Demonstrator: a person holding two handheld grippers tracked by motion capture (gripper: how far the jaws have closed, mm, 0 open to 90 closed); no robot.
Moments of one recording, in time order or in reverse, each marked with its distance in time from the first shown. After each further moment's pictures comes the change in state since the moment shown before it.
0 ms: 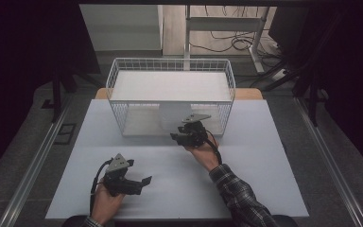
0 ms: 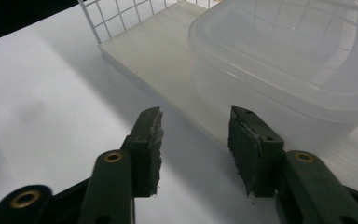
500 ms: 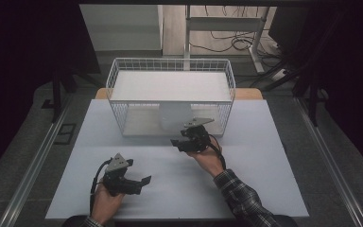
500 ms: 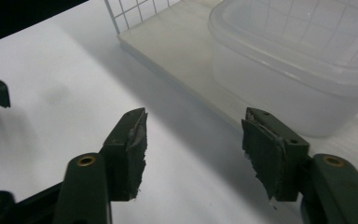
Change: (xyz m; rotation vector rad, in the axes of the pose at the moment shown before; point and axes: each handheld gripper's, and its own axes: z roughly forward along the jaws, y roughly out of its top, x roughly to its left) left arm 0.002 -0.001 0.000 -0.007 0.000 -0.010; right arm 0.008 -0.008 -0.016 0.017 0.037 -0.003
